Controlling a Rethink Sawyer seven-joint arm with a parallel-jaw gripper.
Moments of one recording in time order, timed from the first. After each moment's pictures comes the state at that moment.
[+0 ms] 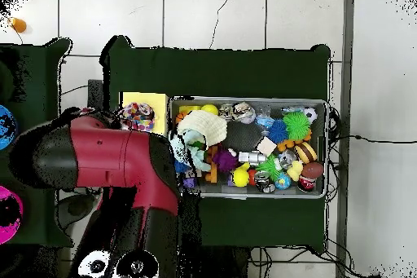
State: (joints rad) arm 0.29 -0.79 -0.29 1.47 0.25 0.69 1.96
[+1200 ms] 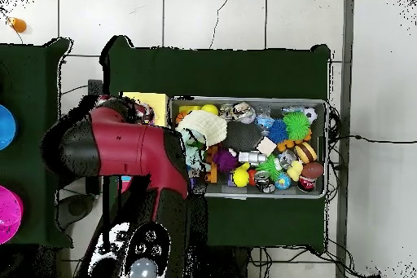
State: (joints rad) arm 0.27 -0.70 -0.29 1.48 0.24 0.48 1.96
